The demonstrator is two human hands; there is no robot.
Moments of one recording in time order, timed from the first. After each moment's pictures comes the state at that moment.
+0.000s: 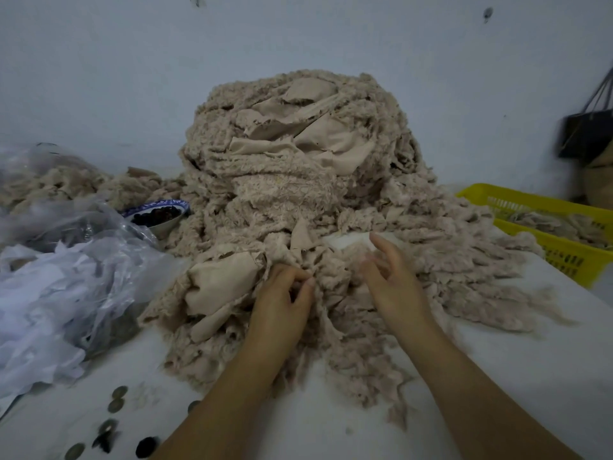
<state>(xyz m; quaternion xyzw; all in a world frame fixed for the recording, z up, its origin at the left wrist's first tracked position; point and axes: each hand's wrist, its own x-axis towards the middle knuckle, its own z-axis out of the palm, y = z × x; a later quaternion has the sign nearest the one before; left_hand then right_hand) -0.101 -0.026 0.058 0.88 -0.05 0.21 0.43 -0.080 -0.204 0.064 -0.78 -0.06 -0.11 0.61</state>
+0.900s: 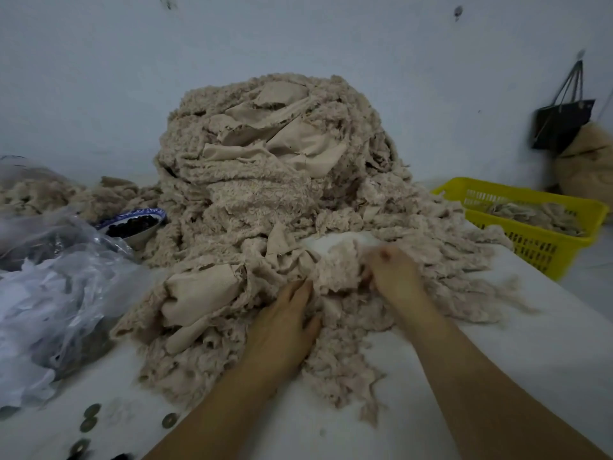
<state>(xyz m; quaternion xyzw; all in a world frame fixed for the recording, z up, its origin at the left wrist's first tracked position) -0.094 -0.048 0.036 0.97 -0.12 0.09 0.17 -0.050 -0.237 0.079 -0.81 0.11 -0.10 0.57</state>
